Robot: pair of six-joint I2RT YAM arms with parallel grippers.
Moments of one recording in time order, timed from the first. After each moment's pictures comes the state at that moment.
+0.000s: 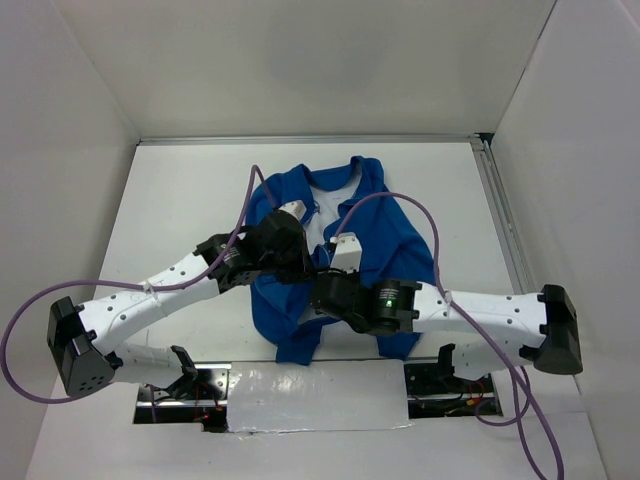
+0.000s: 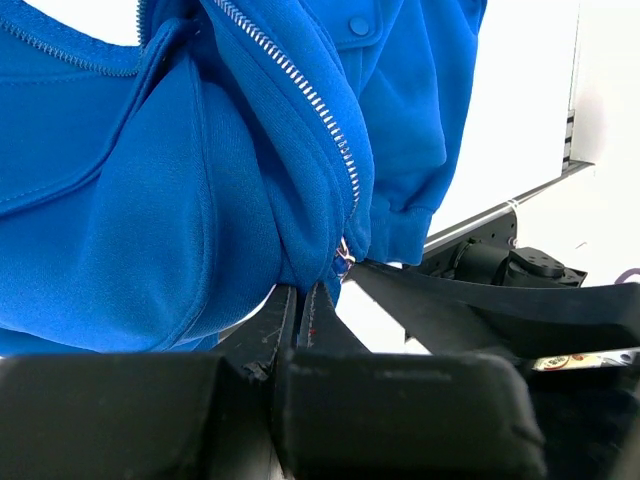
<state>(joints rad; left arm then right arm) -0.91 1.29 1.18 -0.68 -0.03 -0.92 1.32 1.24 1.03 -0.67 0.69 0.92</state>
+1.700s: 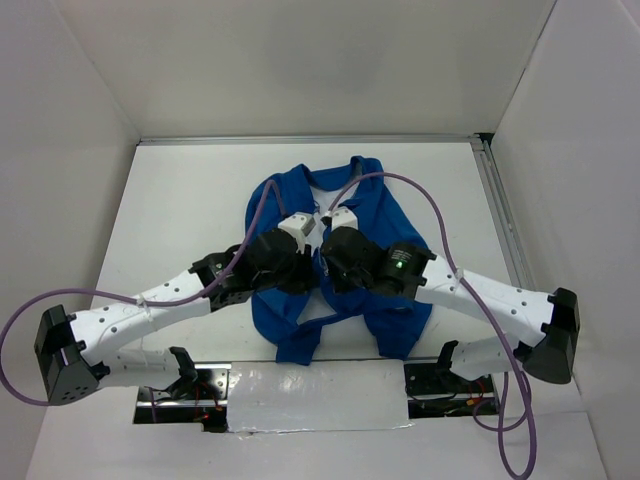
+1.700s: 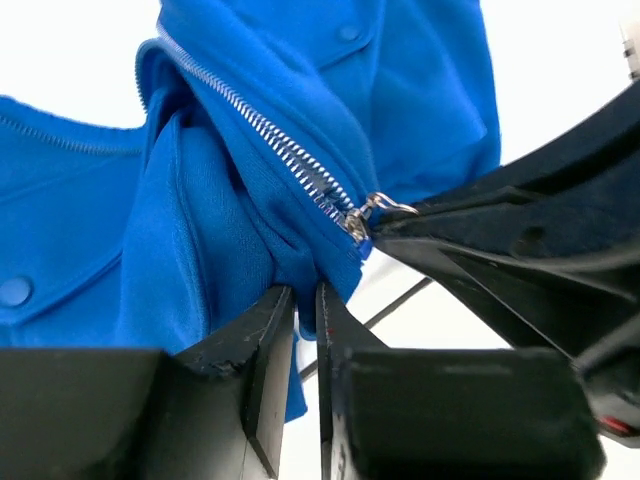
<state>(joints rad) -0.97 1.19 1.00 -0.47 -0.09 -0.61 1.07 1.27 1.18 -0.78 0.35 0.59</state>
